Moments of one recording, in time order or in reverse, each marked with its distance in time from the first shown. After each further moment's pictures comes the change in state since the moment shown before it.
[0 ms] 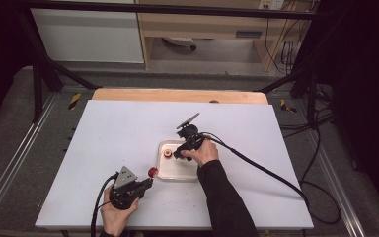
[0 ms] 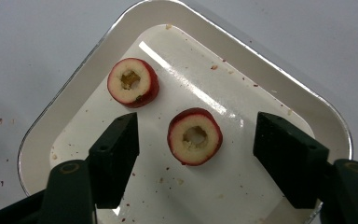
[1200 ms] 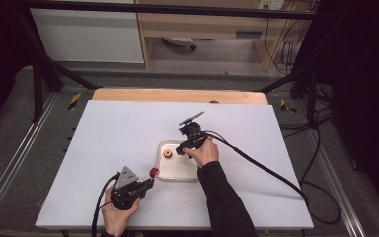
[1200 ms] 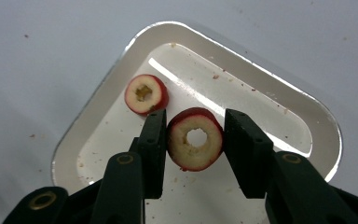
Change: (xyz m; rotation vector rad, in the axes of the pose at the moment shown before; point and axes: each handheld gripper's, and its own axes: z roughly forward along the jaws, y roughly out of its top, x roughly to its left) left arm -0.003 0.001 0.002 -0.001 -0.001 0.008; right arm 0.003 -0.001 -0.019 -0.067 0.029 0.086
